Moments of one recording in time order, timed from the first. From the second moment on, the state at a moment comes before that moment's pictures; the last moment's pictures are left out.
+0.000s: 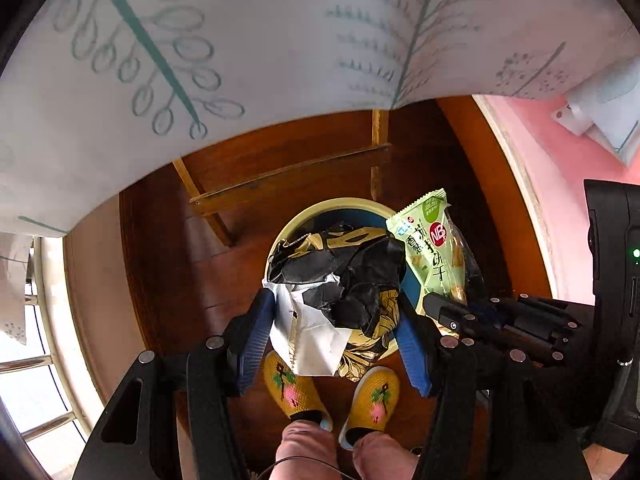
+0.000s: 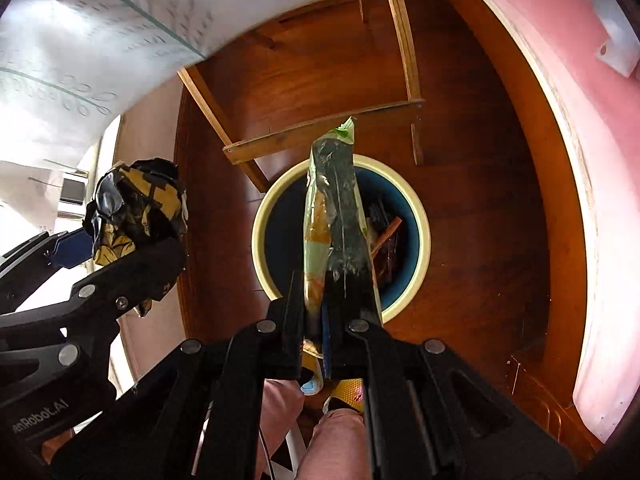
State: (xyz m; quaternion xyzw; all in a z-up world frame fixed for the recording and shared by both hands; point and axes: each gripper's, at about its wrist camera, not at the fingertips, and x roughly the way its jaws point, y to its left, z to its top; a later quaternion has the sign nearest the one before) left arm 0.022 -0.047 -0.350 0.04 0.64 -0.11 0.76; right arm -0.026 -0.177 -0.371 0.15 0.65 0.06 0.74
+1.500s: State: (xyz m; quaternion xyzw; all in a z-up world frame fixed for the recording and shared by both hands) left arm -0.026 -0.001 -0.014 0.05 0.51 -0.12 0.85; right arm -0.069 -0.169 -0.079 0.15 0.57 0.05 0.81
